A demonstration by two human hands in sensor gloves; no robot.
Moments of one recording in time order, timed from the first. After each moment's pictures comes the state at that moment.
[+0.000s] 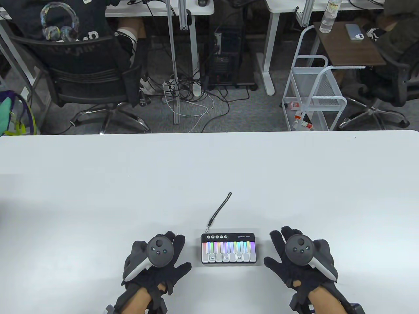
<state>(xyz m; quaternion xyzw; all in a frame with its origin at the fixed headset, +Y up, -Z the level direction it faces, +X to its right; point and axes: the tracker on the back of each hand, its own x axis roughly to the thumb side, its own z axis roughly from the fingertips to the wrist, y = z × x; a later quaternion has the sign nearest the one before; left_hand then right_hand) -0.164 -0.744 -0.245 -0.21 -0.11 0.20 0.95 0.211 -0.740 -0.248 0.05 0.15 0.97 0.19</state>
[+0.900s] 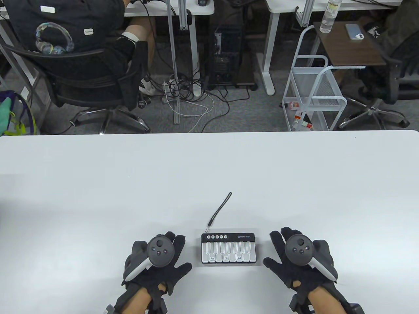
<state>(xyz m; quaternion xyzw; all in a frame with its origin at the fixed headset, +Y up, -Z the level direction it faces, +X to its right) -0.164 -0.744 -0.245 -0.21 -0.11 0.20 0.95 0.210 -0.739 -0.247 0.05 0.16 0.97 0.19</state>
